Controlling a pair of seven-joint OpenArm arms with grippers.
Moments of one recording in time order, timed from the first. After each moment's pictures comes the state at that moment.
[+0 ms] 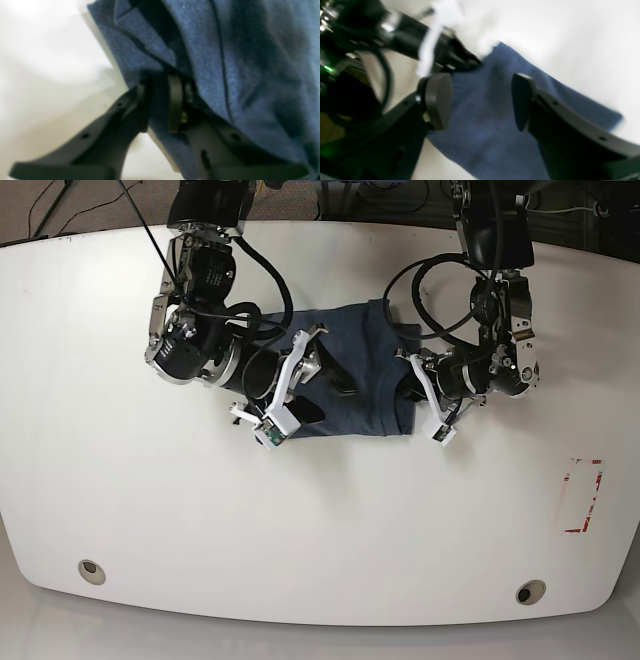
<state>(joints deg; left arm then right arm) -6.9 -3.3 -8.8 80.9 -23.2 -38.3 63.9 0.4 -4.2 5.1 110.1 39.6 40.4 -75.4</state>
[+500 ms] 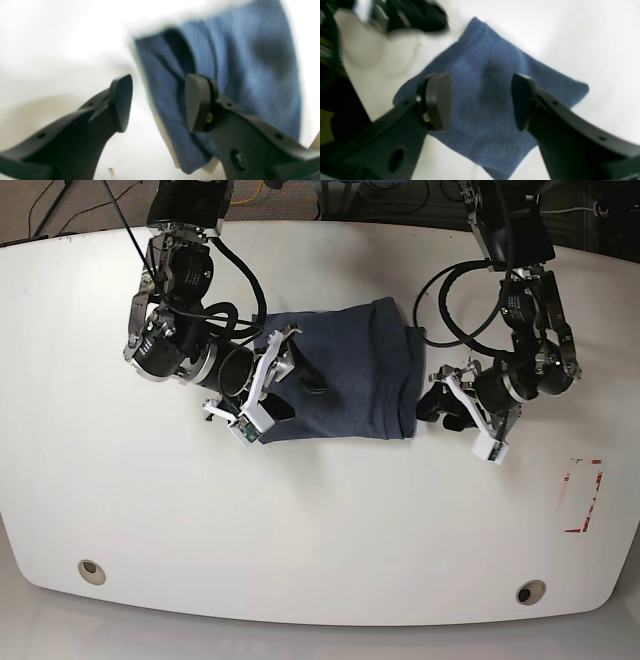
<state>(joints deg) -6.9 -5.3 -18.4 87.5 -34.9 -37.9 64.8 -0.7 -0.1 6.9 110.0 39.5 40.3 -75.1</state>
